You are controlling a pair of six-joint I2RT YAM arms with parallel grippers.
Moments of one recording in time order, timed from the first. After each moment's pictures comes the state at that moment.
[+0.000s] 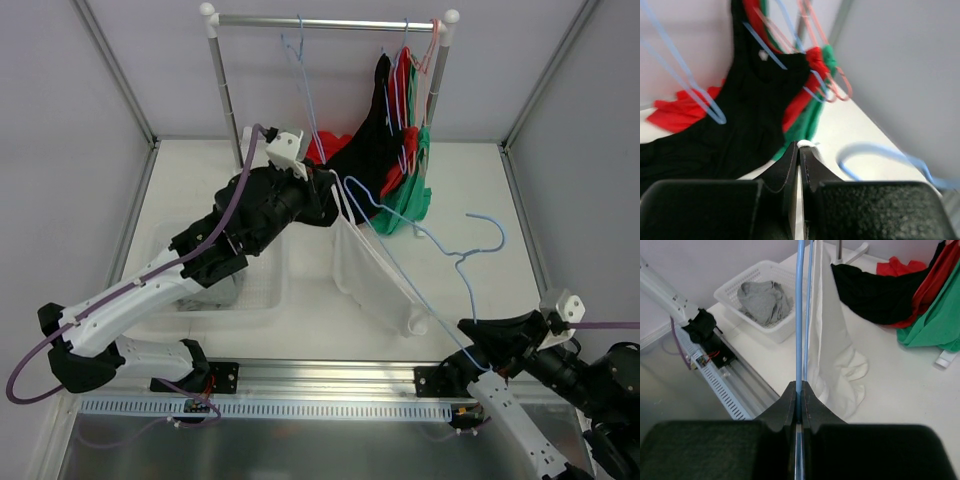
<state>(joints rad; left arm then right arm) -1.02 1.22 1.42 -0.21 -0.45 -0.23 0.45 0.23 1.29 -1.18 -0.41 0.11</state>
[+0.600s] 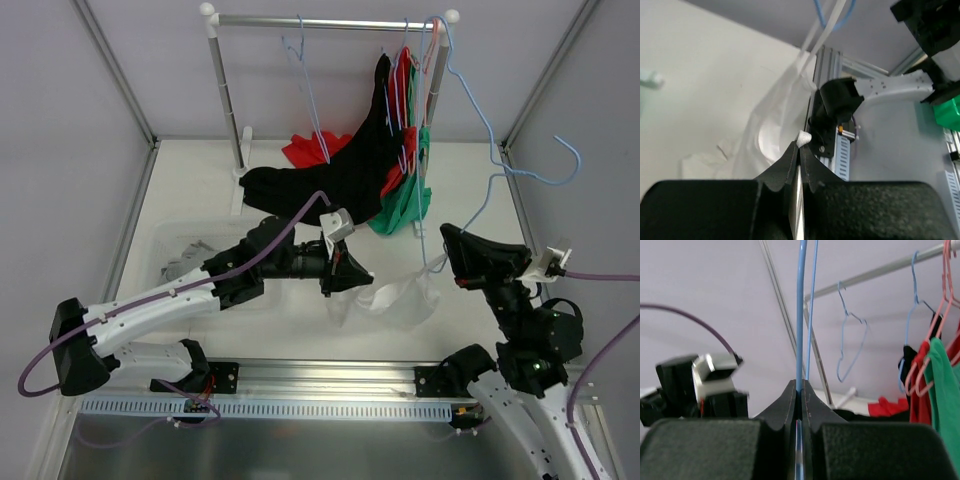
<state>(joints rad) -1.04 1.16 1.01 0.02 0.40 -0.28 0.45 0.20 0.63 0.13 -0.16 0.45</state>
